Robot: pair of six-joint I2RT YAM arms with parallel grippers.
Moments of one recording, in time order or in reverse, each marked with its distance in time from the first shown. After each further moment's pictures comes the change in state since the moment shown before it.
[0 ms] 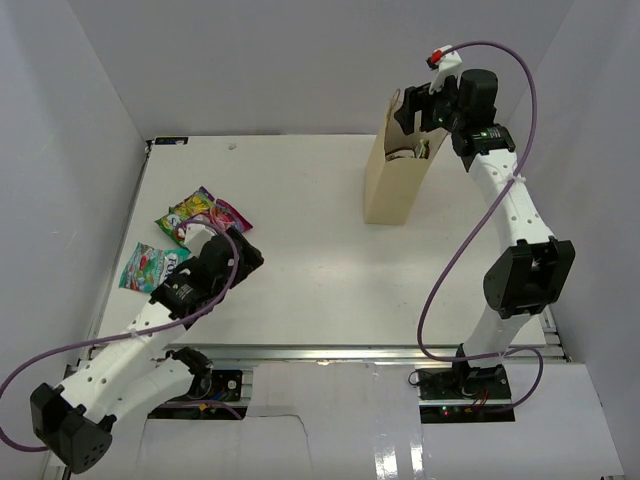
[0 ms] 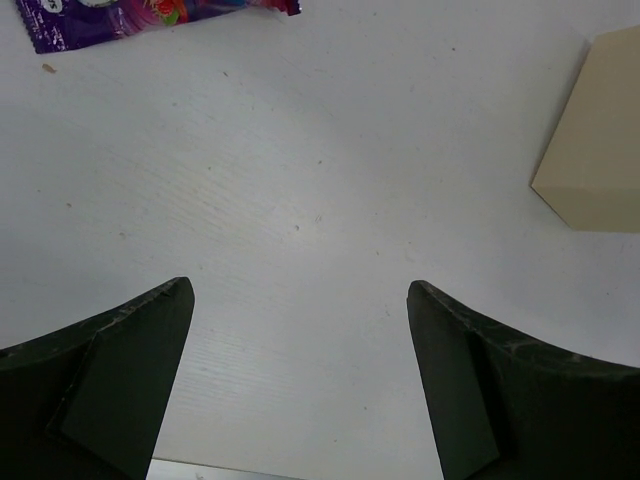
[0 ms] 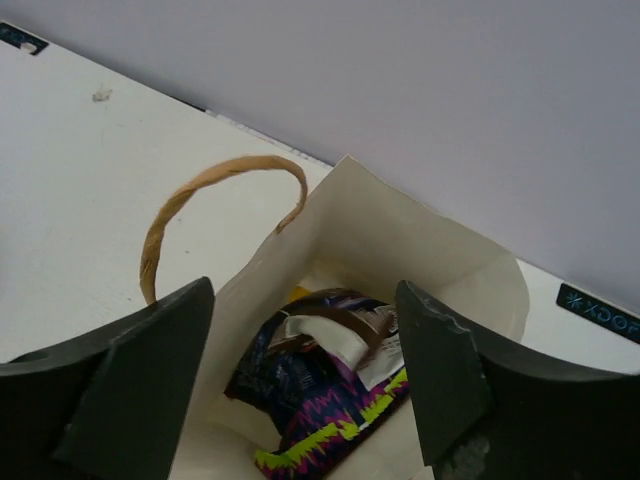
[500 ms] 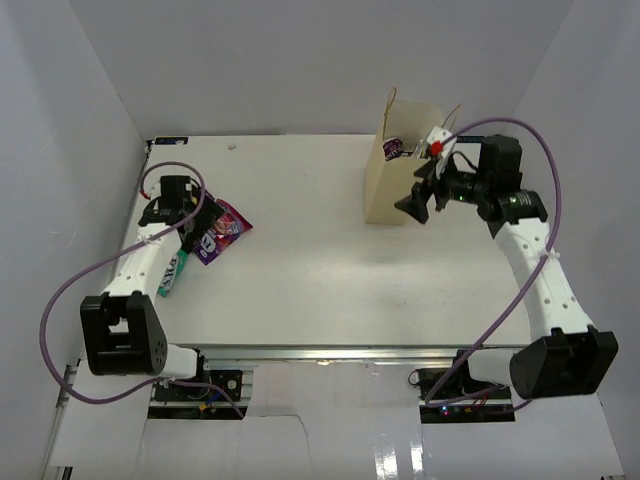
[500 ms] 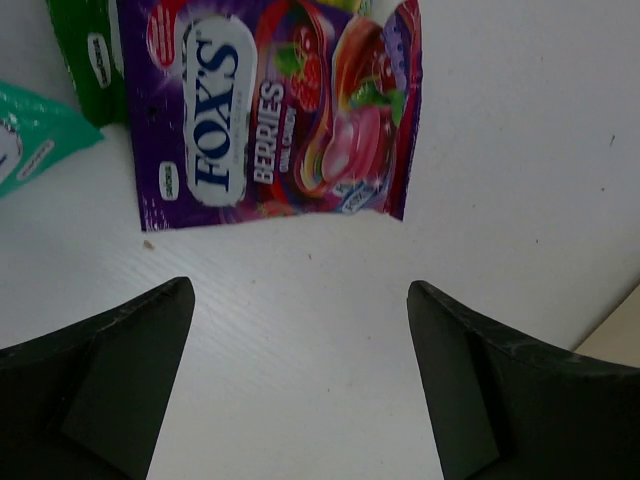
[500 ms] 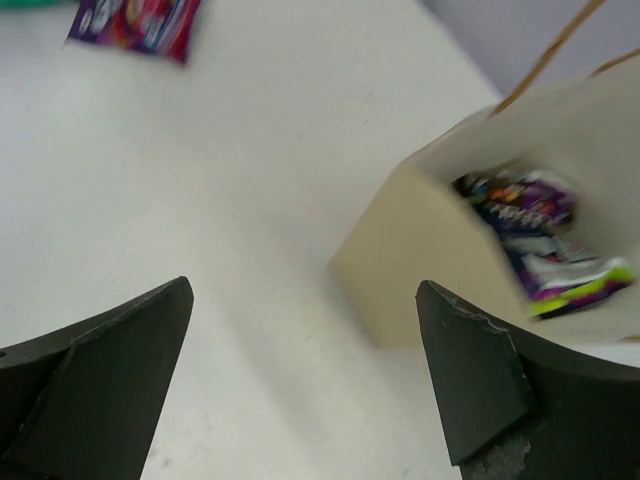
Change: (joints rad) left arm 0.625 0.540 0.308 0.053 0.358 0.191; right arm -0.045 -0.443 -0.454 -0.210 -0.449 -0.380
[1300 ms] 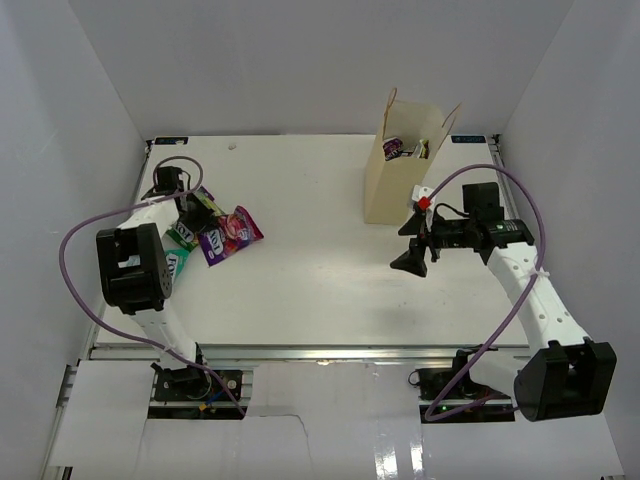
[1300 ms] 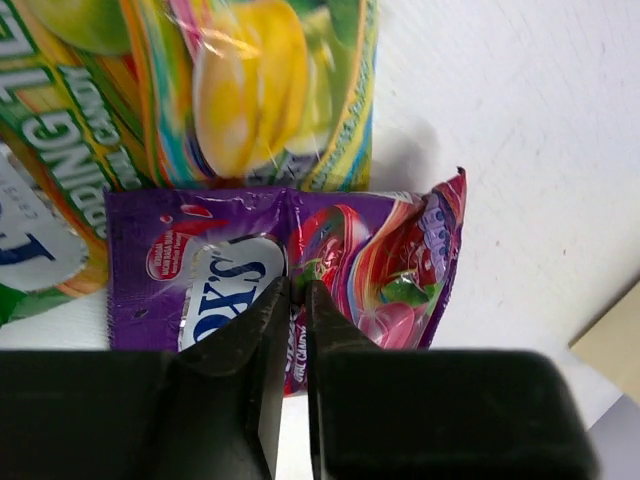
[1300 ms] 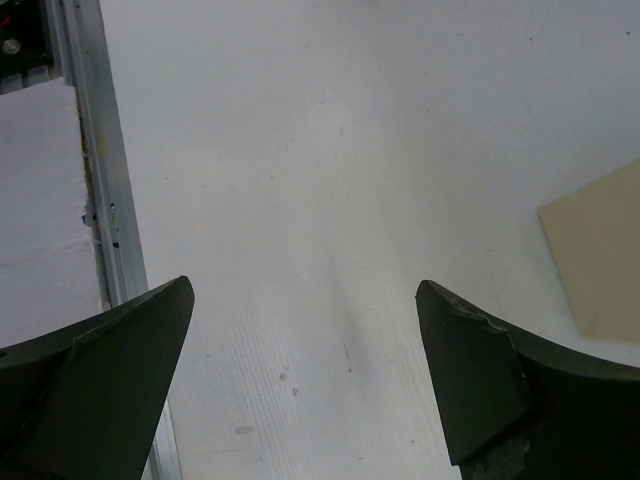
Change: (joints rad) left arm 0.173 0.500 0.225 0.125 0.367 0.185; right arm 0.026 -0.169 -0.373 -0.219 -0.203 -0.259
